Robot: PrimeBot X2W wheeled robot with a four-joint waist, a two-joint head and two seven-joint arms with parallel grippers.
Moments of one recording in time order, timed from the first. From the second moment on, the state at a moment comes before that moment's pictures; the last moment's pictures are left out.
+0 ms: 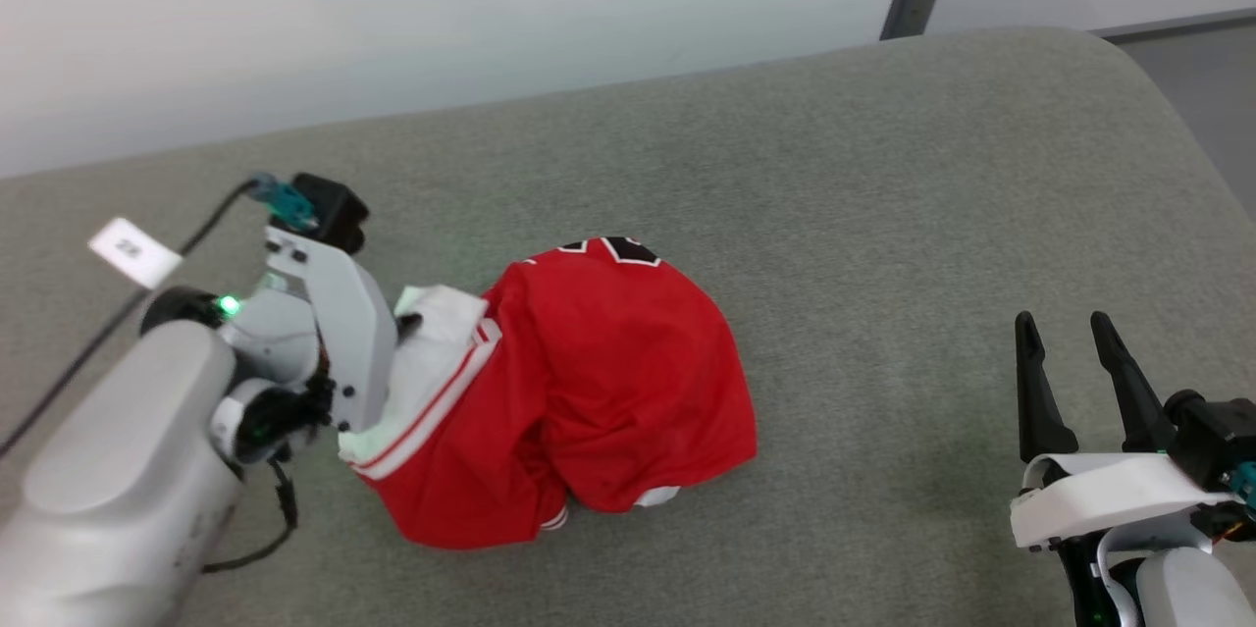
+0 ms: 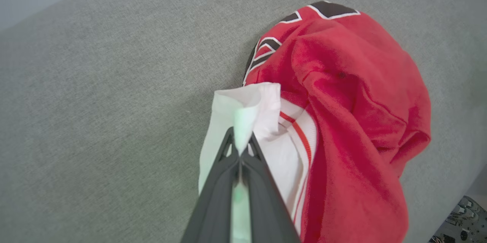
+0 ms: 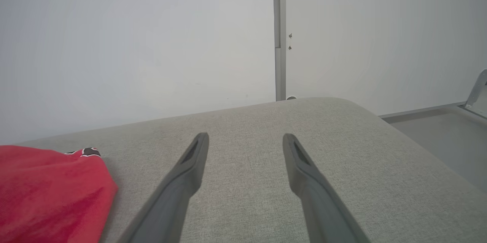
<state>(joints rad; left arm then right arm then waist) -0.74 0.58 -0.64 0.45 -0.86 -0.13 0.63 -0.22 -0.10 -0.03 0.29 0.24 0.13 -0.26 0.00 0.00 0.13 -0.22</state>
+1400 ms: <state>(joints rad) -0.44 0.74 -0.51 0.56 -0.91 0.03 0.43 -0.21 -0.13 -0.02 0.31 0.24 0.13 -0.26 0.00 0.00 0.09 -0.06</state>
